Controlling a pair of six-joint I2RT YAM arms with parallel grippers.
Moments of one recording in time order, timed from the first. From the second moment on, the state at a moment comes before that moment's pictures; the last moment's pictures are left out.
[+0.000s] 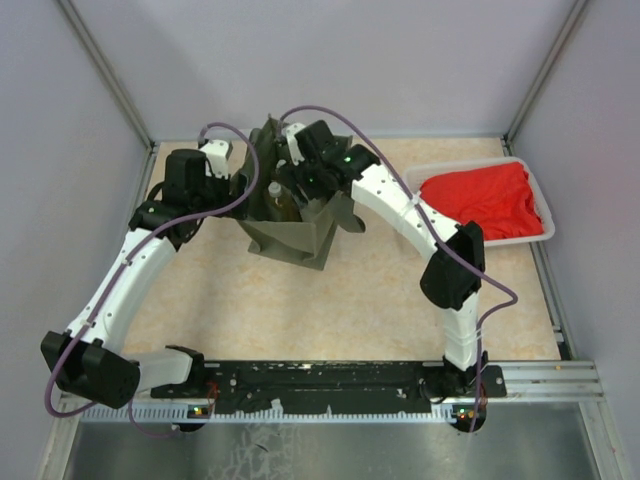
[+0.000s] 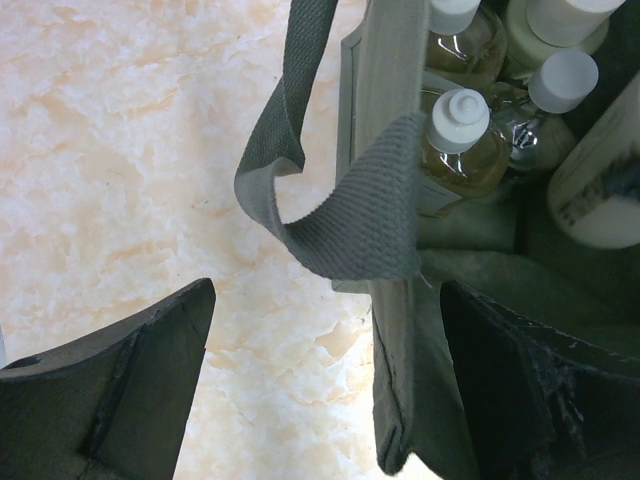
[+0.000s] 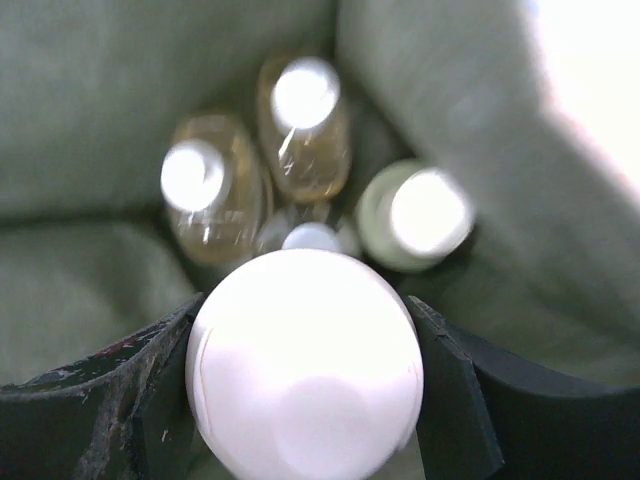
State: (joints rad) left arm -0.31 1.24 1.25 -0.58 -0.08 0.01; right arm 0.73 2.00 2.08 -0.82 0.05 -0.04
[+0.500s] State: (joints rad) left arm -0.31 1.26 1.27 -0.57 -0.08 0.01; right arm 0.63 2.17 2.31 -0.59 0.11 -0.12
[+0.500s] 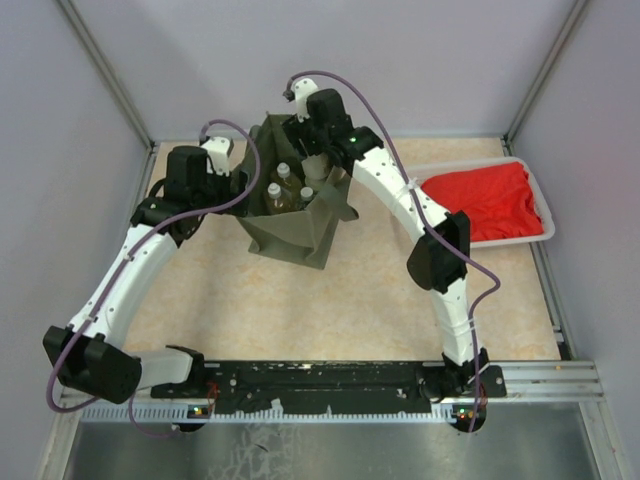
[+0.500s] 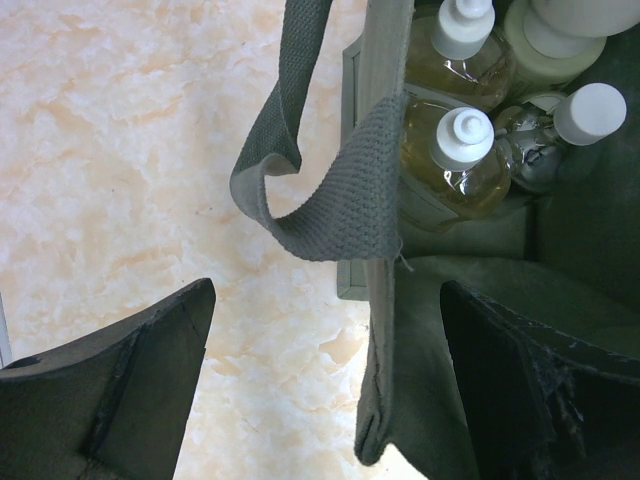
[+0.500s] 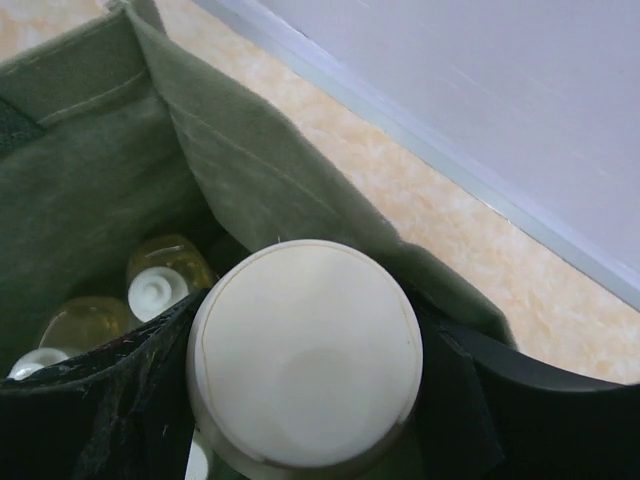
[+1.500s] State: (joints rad) left arm -0.31 1.28 1.28 -0.57 -0.09 0.01; right arm 0.67 2.08 2.04 -0.27 -0.06 -0.14
